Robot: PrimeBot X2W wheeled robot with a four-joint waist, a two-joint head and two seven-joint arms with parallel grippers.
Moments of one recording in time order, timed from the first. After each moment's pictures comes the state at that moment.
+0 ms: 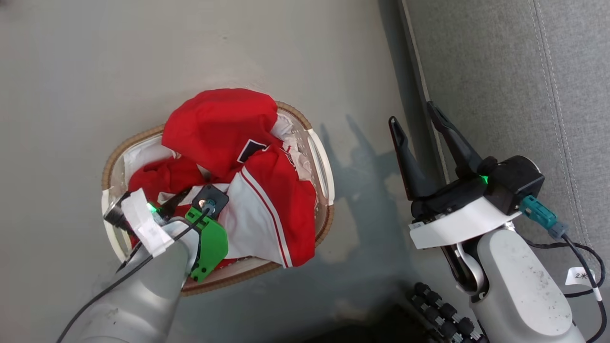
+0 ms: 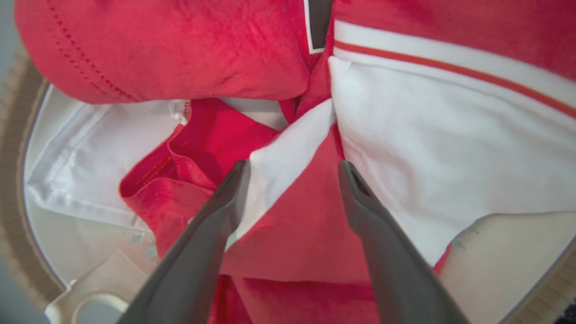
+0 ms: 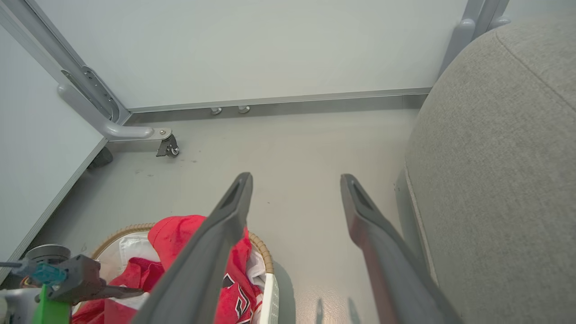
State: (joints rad) left arm -0.76 0.08 -0.51 1.25 0.14 -0.10 -0.11; right arm -0.36 -0.08 0.25 0.06 0.26 0.13 -0.26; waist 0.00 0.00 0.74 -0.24
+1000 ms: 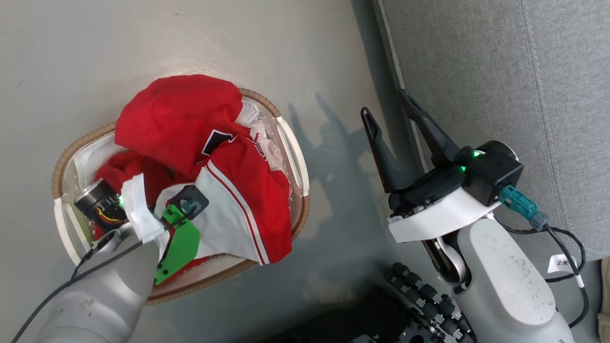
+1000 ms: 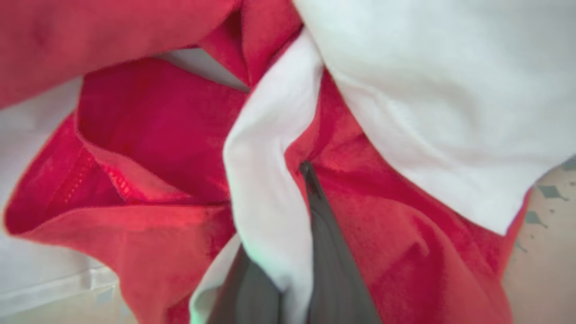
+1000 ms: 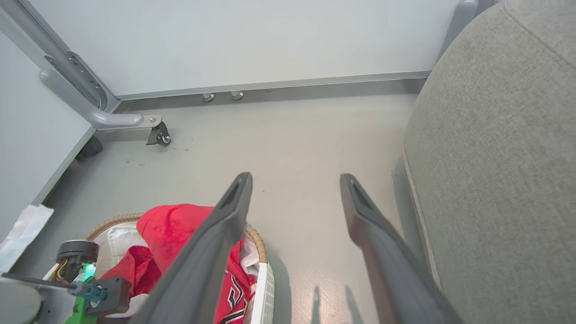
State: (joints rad) left arm -0.83 0.18 -0.74 1.29 0.15 -0.13 0.04; right arm -0.43 -0.05 0.32 0.07 0.27 0.13 -0.26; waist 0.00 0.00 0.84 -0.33
